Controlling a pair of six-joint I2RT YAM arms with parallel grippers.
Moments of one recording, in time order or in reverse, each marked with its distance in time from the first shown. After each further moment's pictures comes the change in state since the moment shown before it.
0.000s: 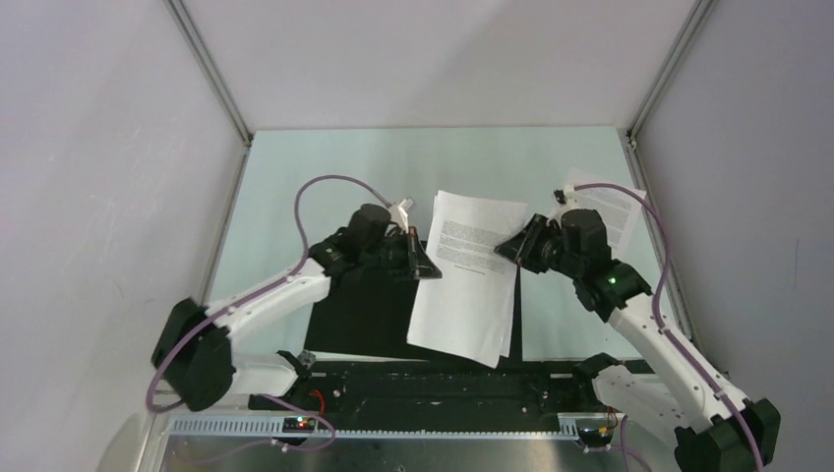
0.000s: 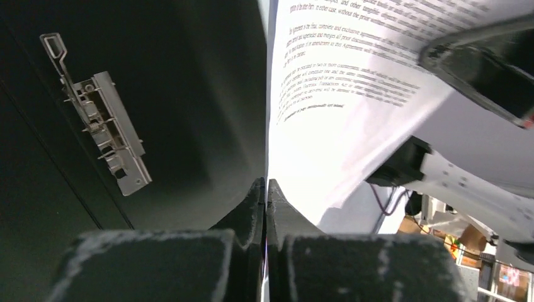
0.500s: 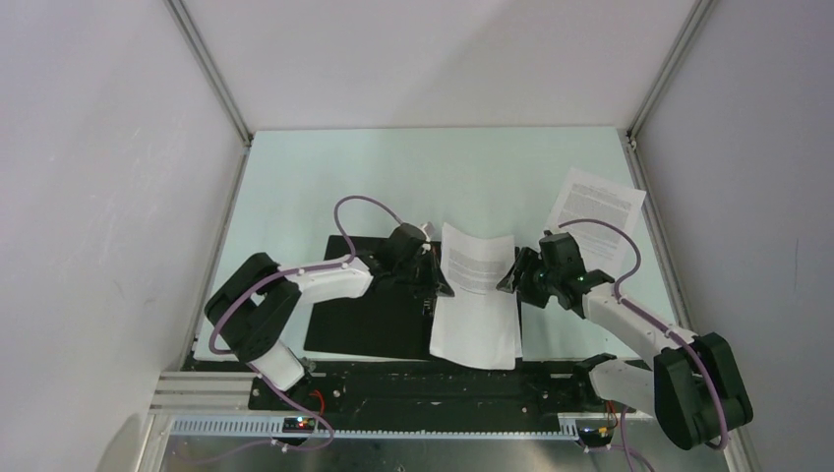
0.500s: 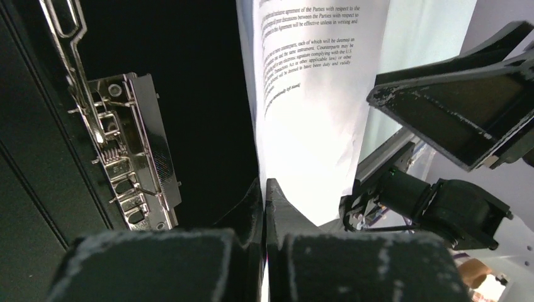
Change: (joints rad) left arm -0.093 0.370 -0.032 0.186 -0.125 -0.137; right arm -0.070 0.269 -0.250 0.079 0.064 -0.013
